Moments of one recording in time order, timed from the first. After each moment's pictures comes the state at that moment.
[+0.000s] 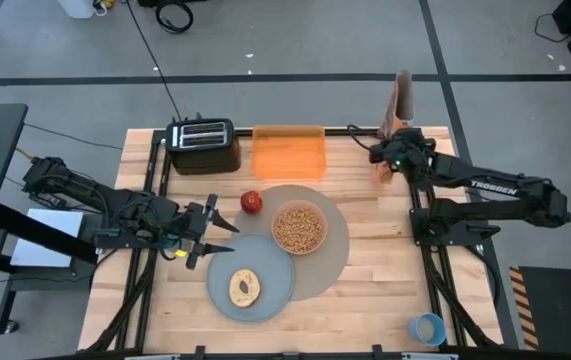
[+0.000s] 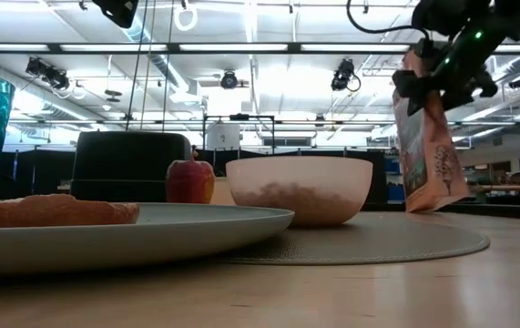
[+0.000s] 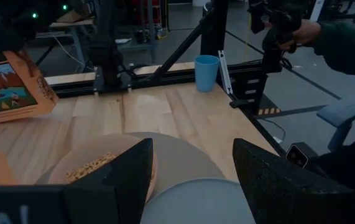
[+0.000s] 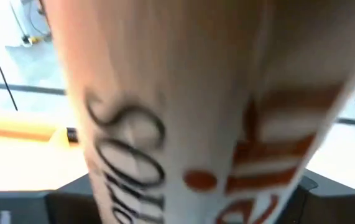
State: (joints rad) left arm -0.35 0.84 0.60 0.05 -0.14 -0.02; right arm -0.41 0.82 0.64 -0.56 0.93 0.64
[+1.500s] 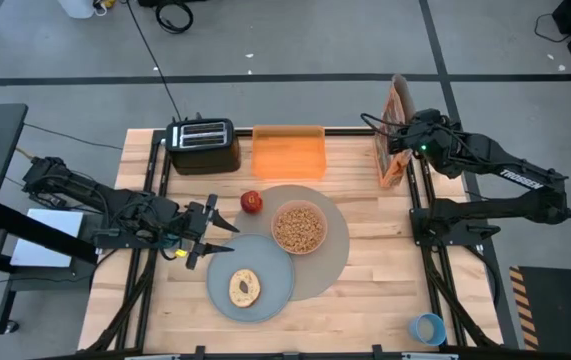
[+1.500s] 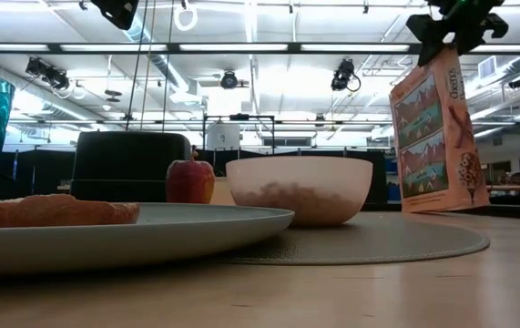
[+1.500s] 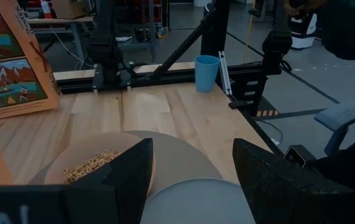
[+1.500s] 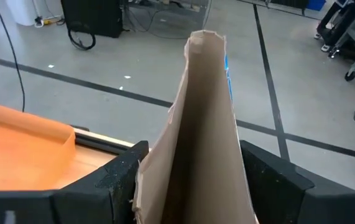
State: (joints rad) left arm -0.35 0.84 0.60 0.05 -0.14 -0.05; right arm -0.35 0.82 1.06 -1.01 0.92 0.54
